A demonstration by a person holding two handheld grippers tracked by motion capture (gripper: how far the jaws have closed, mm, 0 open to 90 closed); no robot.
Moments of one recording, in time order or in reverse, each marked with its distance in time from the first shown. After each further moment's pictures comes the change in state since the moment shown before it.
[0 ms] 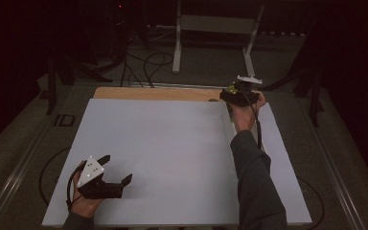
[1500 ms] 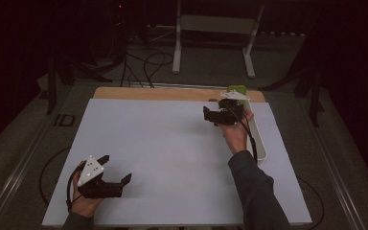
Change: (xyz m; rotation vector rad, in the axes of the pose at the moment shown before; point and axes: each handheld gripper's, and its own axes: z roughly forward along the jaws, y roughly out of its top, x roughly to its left) left arm 0.003 -0.002 0.002 0.013 0.017 -0.014; right arm 0.050 -0.036 -0.060 -0.013 0.256 -0.162
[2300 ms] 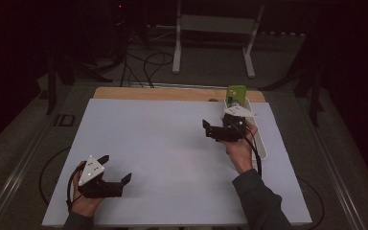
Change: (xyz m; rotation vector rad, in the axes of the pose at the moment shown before) left arm 0.000 0.000 0.001 0.010 0.014 -0.004; right arm 0.018 -0.028 -0.053 -0.059 0.110 -0.015
